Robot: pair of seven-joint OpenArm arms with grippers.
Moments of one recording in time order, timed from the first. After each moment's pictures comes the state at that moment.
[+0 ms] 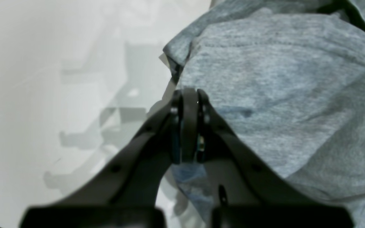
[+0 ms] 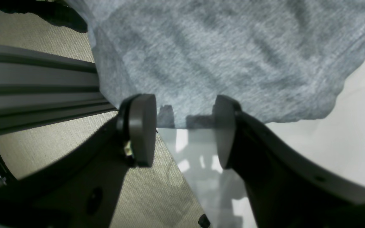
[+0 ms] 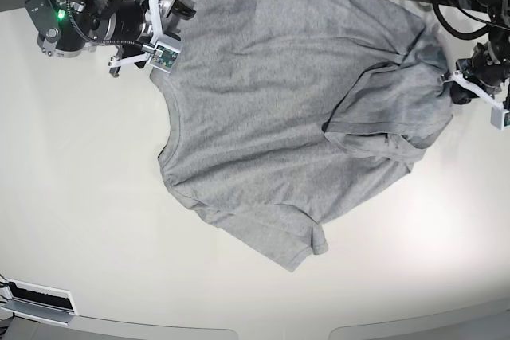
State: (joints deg) left arm 14.3 -15.4 -36.6 91.7 -25.4 -28.8 53.0; right arm -19.8 29.6 -17.4 109.7 28.7 40.3 -56.8
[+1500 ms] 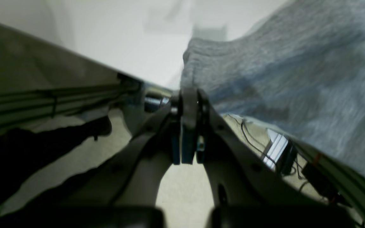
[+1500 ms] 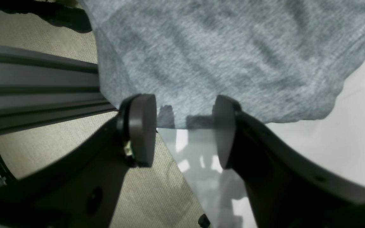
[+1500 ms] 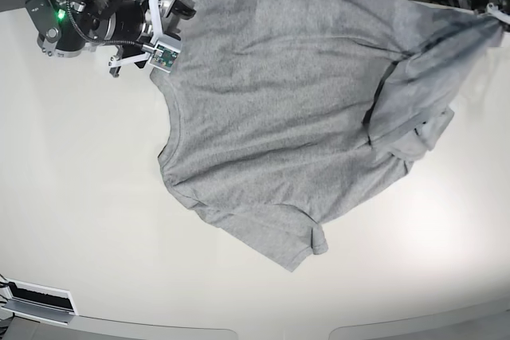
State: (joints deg) left arm 36.0 -13.9 -48.3 112.9 -19.6 -17.7 61.2; right arm -19.8 29.6 -17.4 109.7 28.7 40.3 -56.8
